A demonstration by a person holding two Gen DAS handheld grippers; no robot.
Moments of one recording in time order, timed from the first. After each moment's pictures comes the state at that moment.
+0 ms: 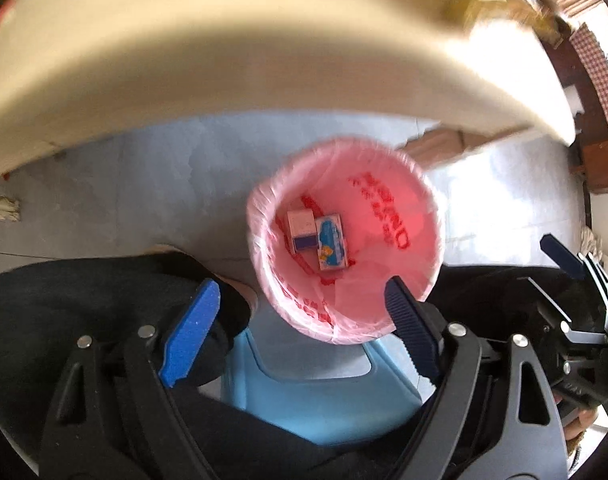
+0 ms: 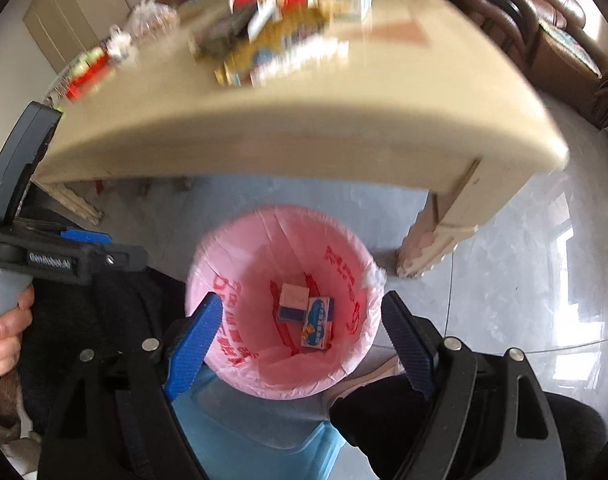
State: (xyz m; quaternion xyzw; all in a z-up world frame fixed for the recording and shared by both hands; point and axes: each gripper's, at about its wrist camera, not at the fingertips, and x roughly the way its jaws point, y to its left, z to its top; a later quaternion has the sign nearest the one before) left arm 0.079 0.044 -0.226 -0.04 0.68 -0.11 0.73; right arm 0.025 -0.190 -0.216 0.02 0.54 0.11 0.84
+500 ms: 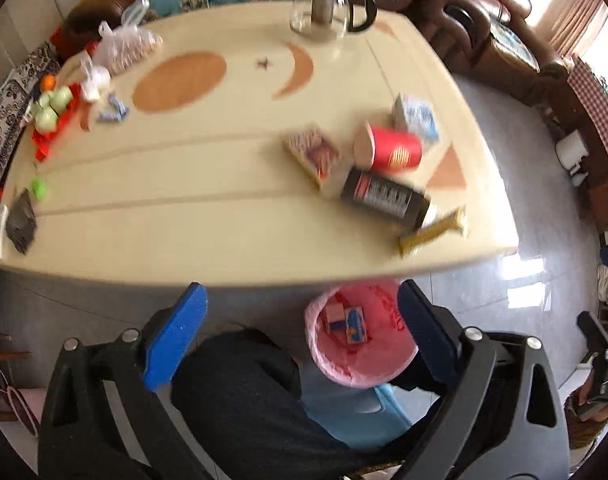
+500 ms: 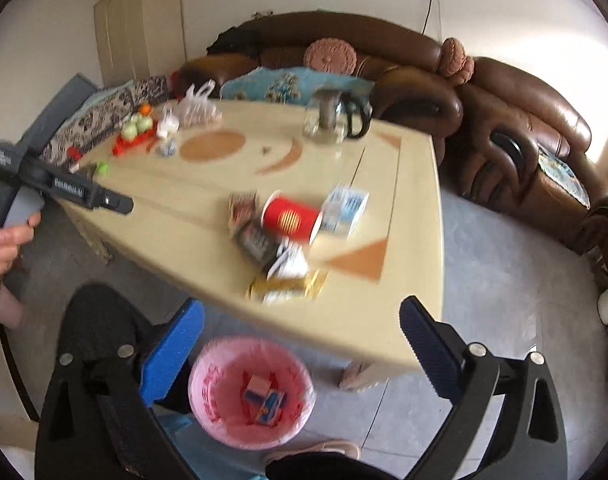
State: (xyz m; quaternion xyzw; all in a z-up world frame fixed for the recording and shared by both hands) left arm 0.149 0.074 0.000 0.00 0.58 -0.06 0.81; right arm 0.062 -0.212 0.022 -0.07 0.39 0.15 0.91
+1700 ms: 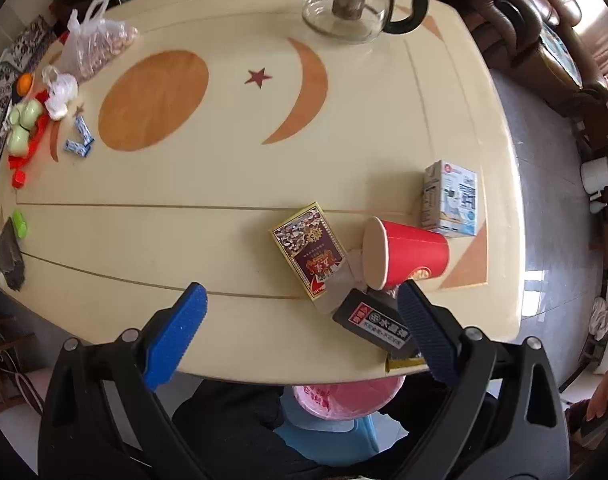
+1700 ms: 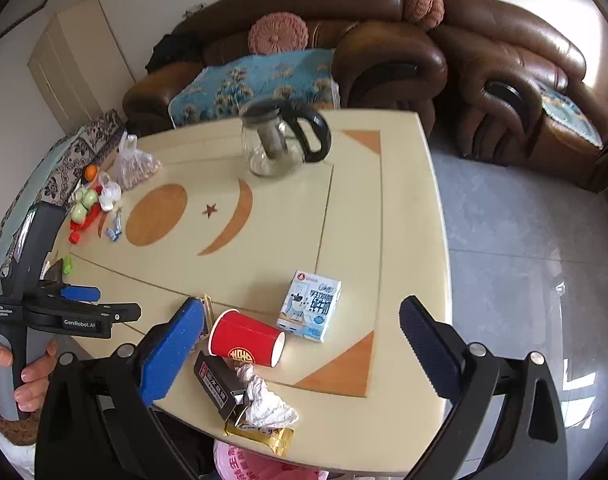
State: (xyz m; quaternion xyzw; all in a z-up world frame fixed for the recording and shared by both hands) left arm 0.327 0.040 -0.039 -0.02 0.66 -0.02 0.75; right arm 0.307 -0.235 0.021 0.04 0.47 0.11 0.87
